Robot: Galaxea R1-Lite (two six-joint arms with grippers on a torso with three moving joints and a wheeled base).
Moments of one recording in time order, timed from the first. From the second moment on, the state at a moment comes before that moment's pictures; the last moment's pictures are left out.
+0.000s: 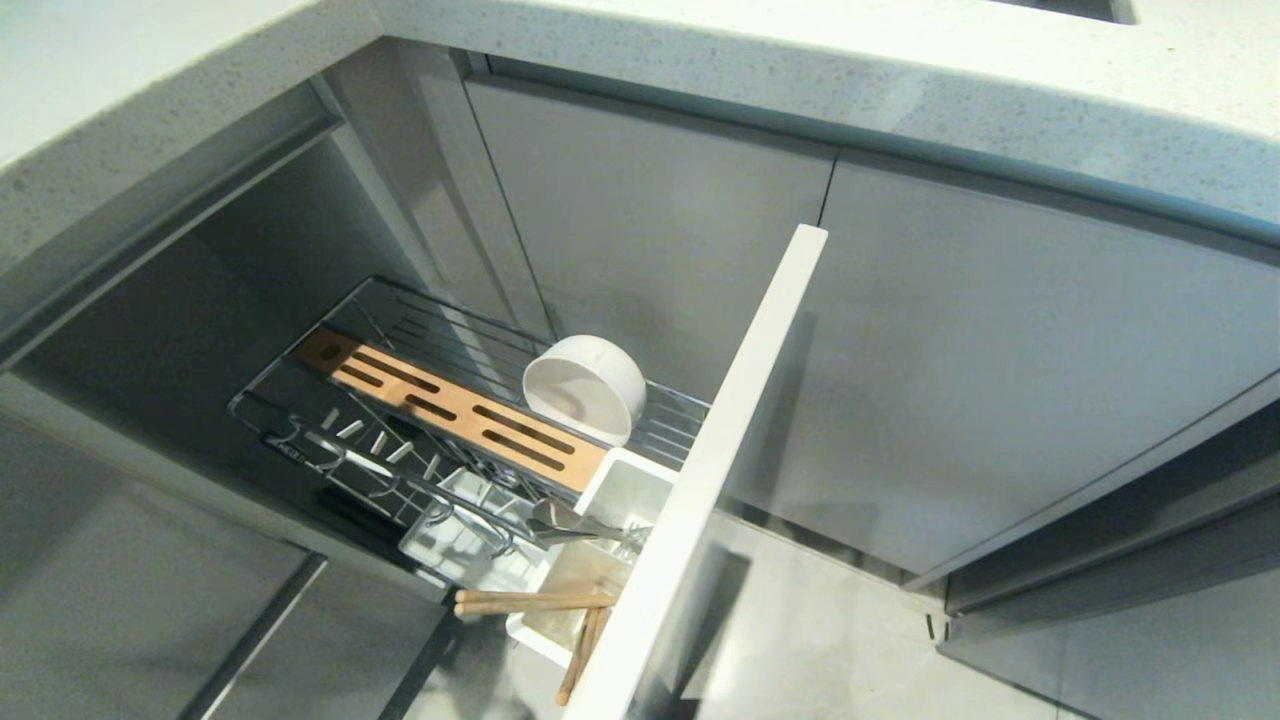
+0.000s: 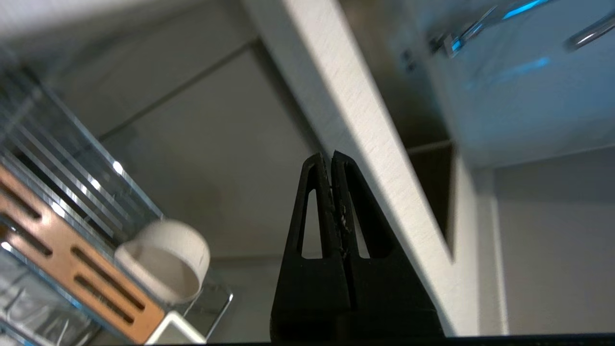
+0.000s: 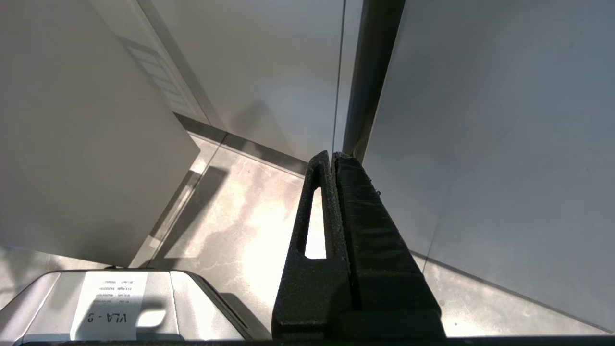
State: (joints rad) left arm -0.72 1.18 -1.52 0.18 0.49 -0.76; right arm 0.01 0.00 0.00 0.00 0.00 0.02
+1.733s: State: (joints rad) left arm -0.69 1.62 -1.31 0.18 0.32 -0.99; right arm 0.01 0.00 0.00 0.00 0.00 0.02
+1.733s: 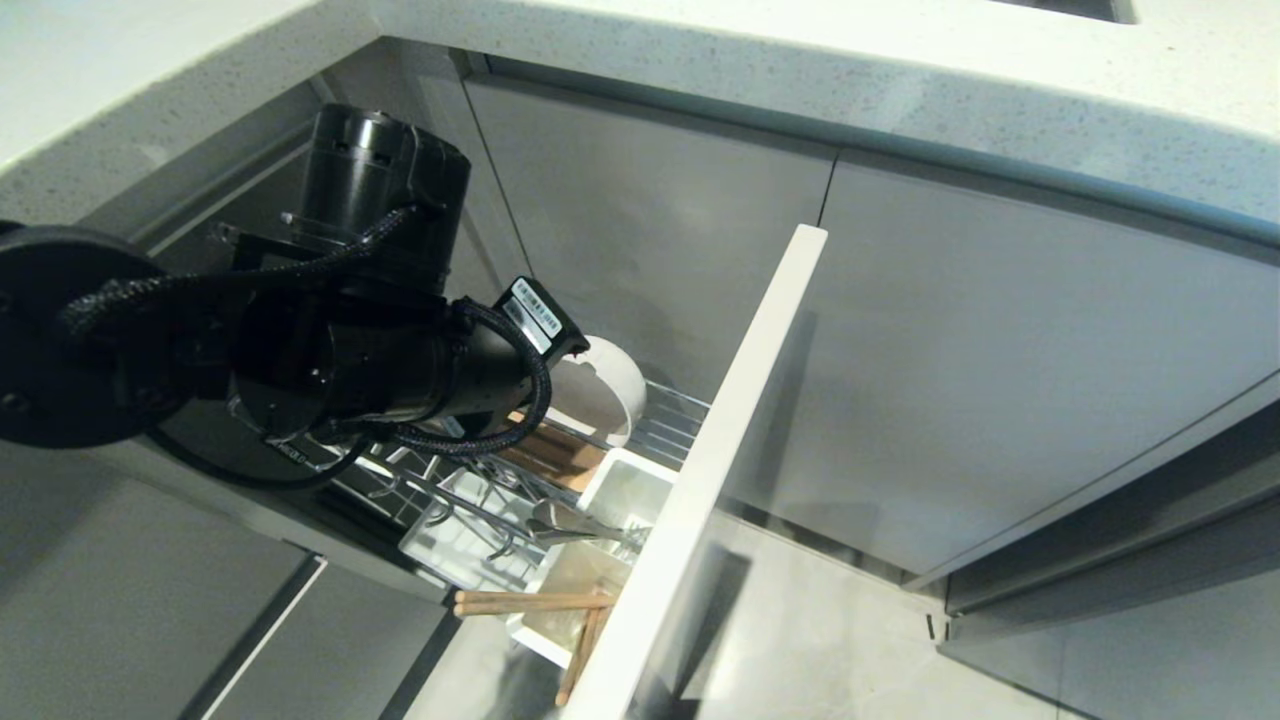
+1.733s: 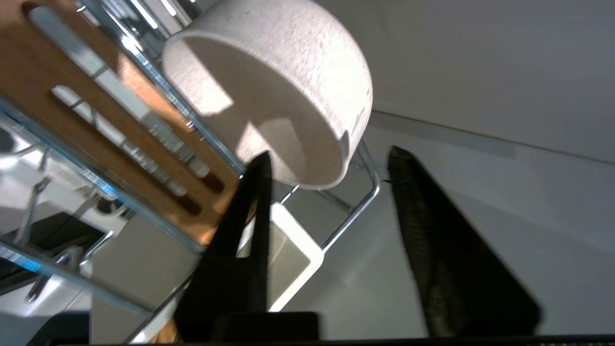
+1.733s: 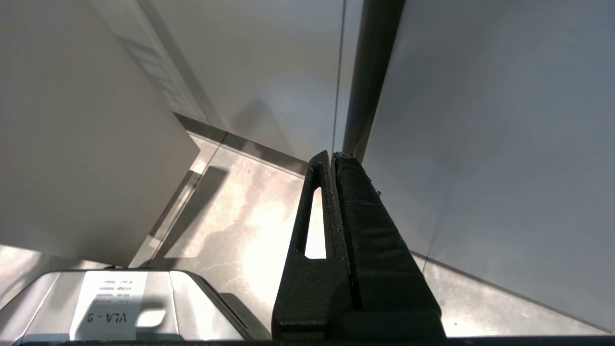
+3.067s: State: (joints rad) left arm -0.64 1.77 -1.31 -0.06 0.24 -0.93; right arm 0.01 0.00 0.00 0.00 0.00 0.02
